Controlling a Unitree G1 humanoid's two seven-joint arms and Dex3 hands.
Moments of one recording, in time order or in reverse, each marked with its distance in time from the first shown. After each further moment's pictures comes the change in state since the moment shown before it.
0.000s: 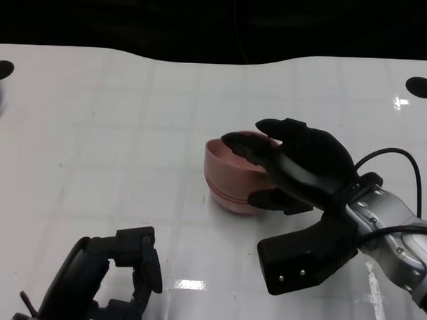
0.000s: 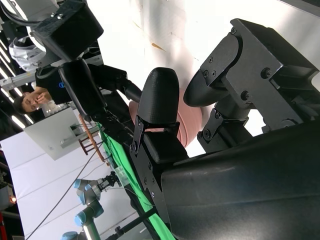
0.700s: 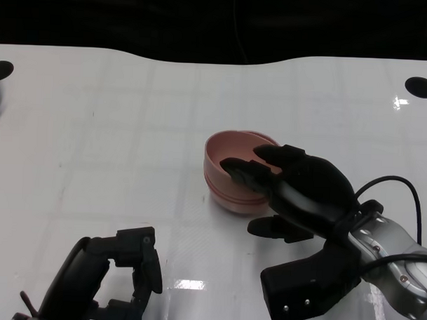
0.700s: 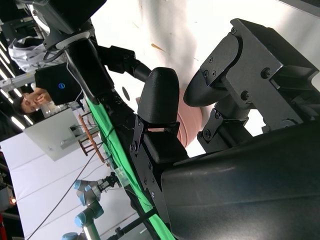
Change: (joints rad) left arm 0.000 0.001 0.000 0.001 0.004 0.000 0.000; right arm 0.101 -0.003 0.001 -0.043 -0.004 -0.022 0.014
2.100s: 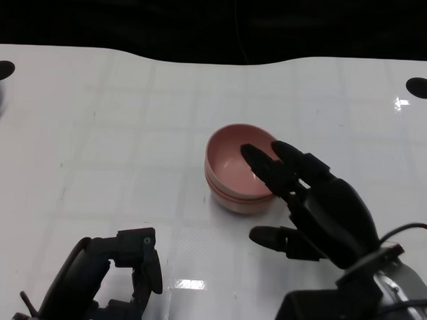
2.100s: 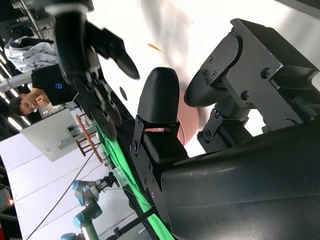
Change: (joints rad) left arm -0.006 0.000 0.004 0.014 0.016 -0.004 0.007; right arm 0.213 0.014 -0.112 -0.085 0.136 -0.115 -0.260
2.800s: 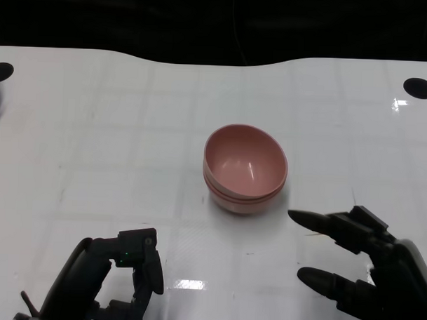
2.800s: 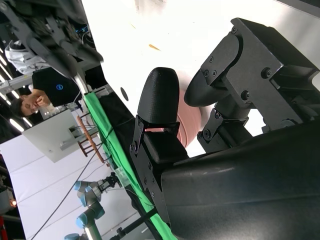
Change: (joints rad) left arm 0.000 -0.001 -0.001 0.001 0.014 -0.008 0.009; right arm 0.414 -0.021 -0.217 -0.257 0.384 -0.303 0.080
